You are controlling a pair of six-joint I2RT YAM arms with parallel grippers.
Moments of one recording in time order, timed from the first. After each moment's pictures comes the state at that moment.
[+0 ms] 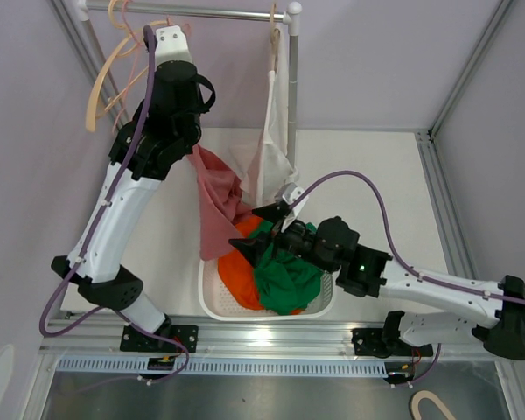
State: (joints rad) left arm -0.60 1.60 2.22 -0.78 -0.81 -0.18; right arm 1.18 1.09 0.91 0.23 0.14 0.17
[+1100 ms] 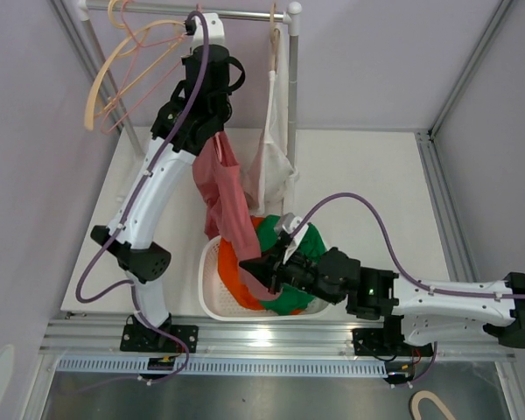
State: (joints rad) left arm -0.59 1.86 2.42 -0.69 -0.83 -0.06; right arm 1.42 1.03 0.88 0.16 0.26 0.29
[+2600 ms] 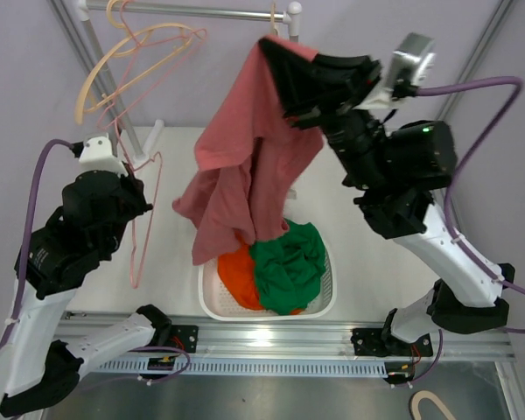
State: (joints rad) left arm -0.62 0.91 1.59 -1.09 -0.67 -0.40; right arm 1.11 1.50 2.07 0.27 0.09 -0.11
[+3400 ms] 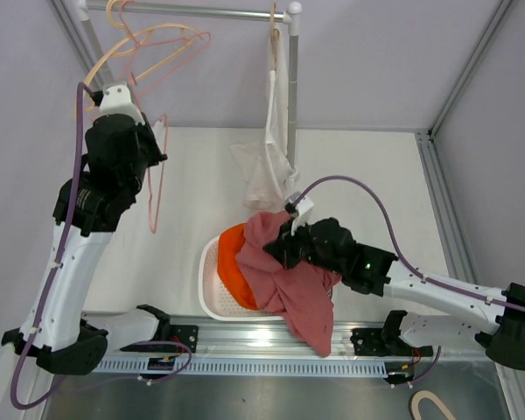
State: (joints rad) left arm -0.39 1.15 1.68 -0.83 -0.49 -0.28; right arm 1.07 1.08 0.84 -0.04 0.08 0.42
